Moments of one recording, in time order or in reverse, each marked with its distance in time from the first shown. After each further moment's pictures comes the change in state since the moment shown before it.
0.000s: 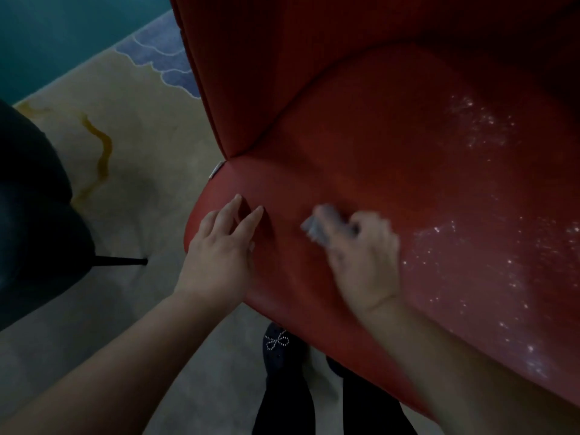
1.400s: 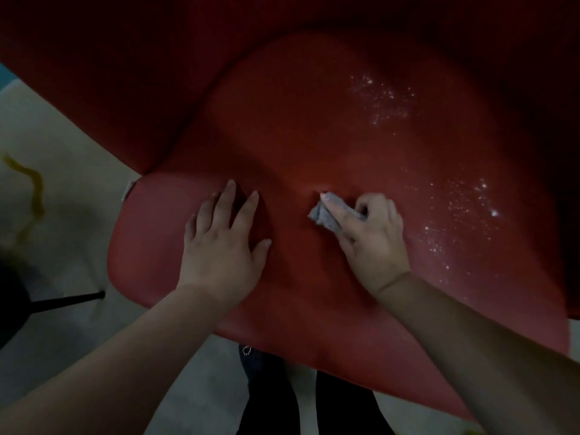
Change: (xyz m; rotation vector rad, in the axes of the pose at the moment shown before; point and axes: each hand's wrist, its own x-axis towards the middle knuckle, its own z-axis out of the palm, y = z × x) left_hand 0.030 0.094 0.032 0.136 -0.033 0.112; right_hand -0.016 0.108 -0.041 0.048 0.045 0.104
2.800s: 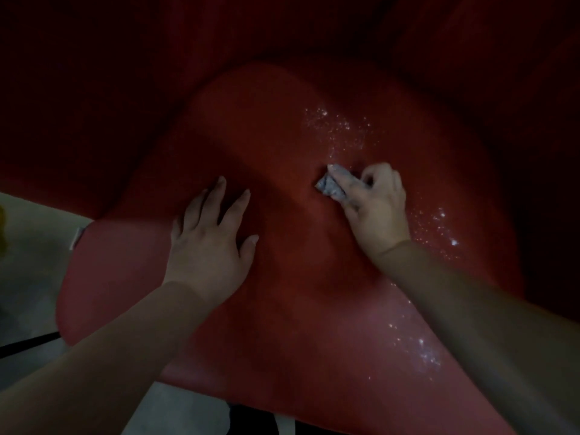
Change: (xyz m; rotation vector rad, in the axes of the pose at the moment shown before) left_hand 0.066 0.041 -0.010 0.021 0.006 0.056; right_hand 0.077 0.079 -0.019 -0.027 0.059 0.091
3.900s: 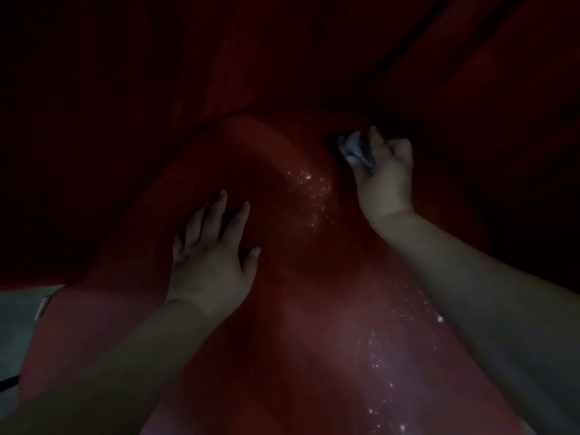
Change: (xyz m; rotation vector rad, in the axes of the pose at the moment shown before) left_hand 0.082 0.036 -0.019 -0.063 -0.039 -0.093; right_hand 0.144 0.046 0.004 0.341 0.160 0.372
